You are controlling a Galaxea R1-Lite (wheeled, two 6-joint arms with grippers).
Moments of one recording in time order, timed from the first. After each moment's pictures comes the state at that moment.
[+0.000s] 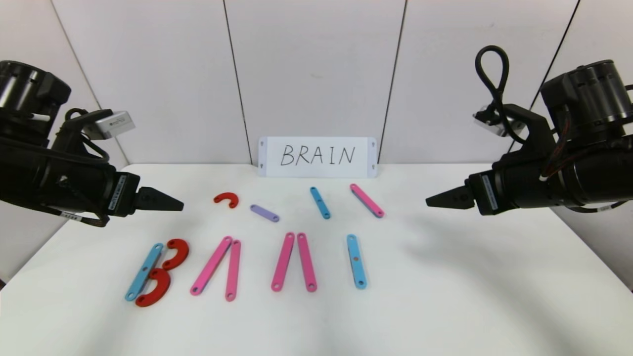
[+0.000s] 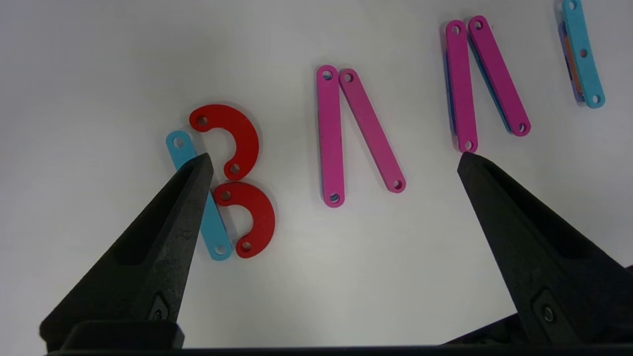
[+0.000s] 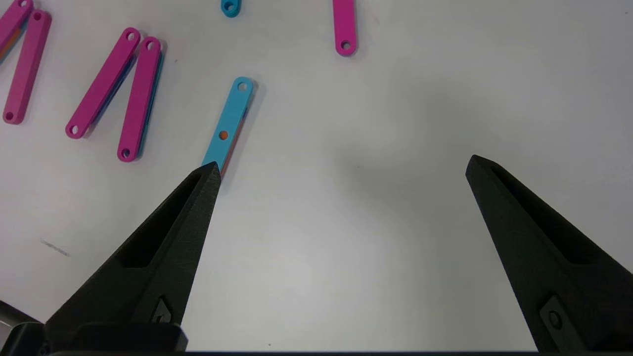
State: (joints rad) left arm -0.03 1.54 -1.28 0.55 -0.30 0.10; right arm 0.32 1.60 -1.22 0.34 0.14 0.01
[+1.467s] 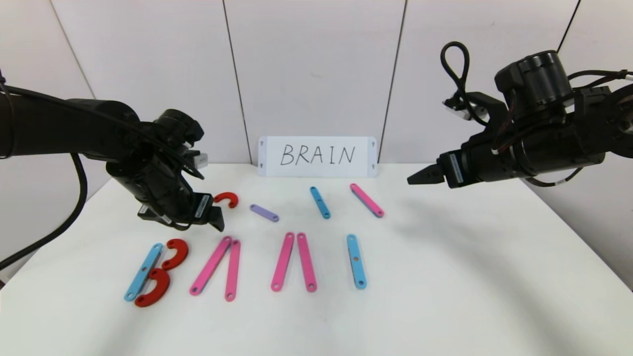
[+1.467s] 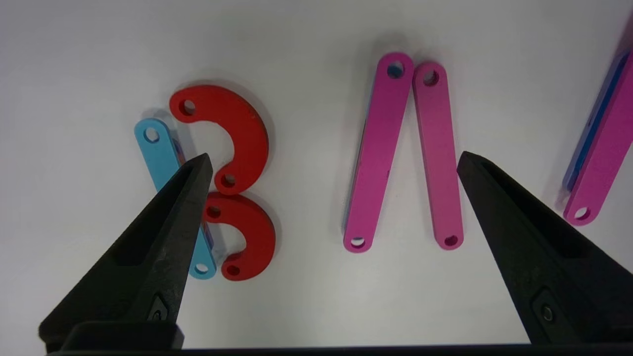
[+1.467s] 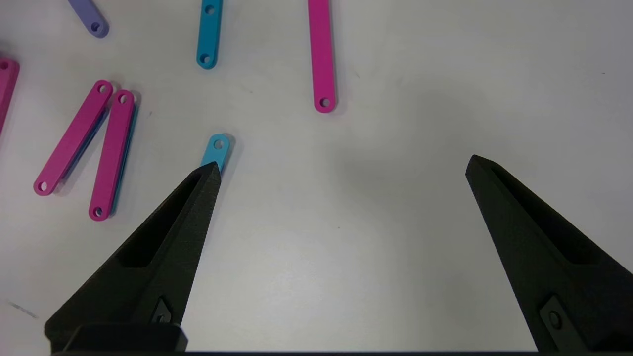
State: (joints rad) left arm -0.23 1.93 -1.53 0.75 0.06 -0.12; right arm 0.31 1.77 -1.43 0.36 0.12 -0.01
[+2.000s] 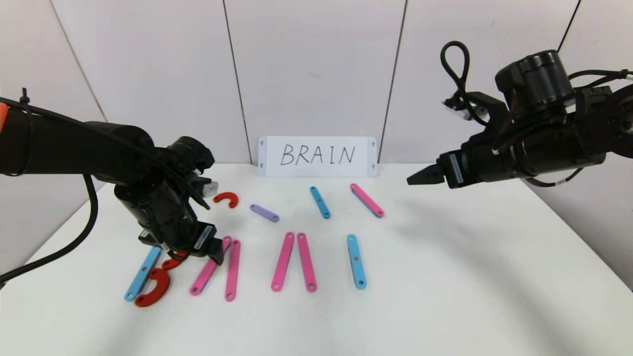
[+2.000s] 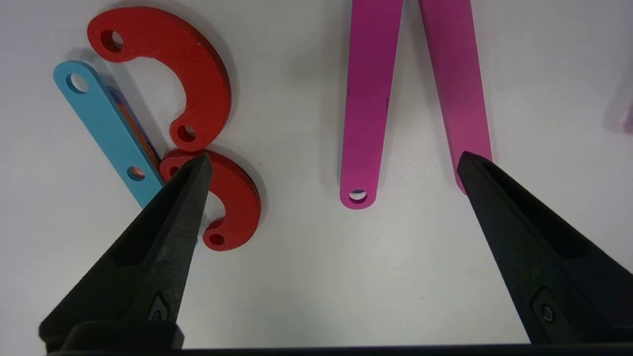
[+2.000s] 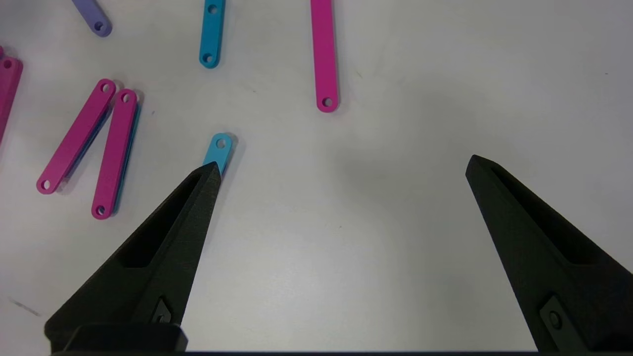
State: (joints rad) left arm -0.28 1.92 -1.39 0.74 0.06 -0.06; right arm 0.31 1.77 -1.42 0.36 0.12 -0.01
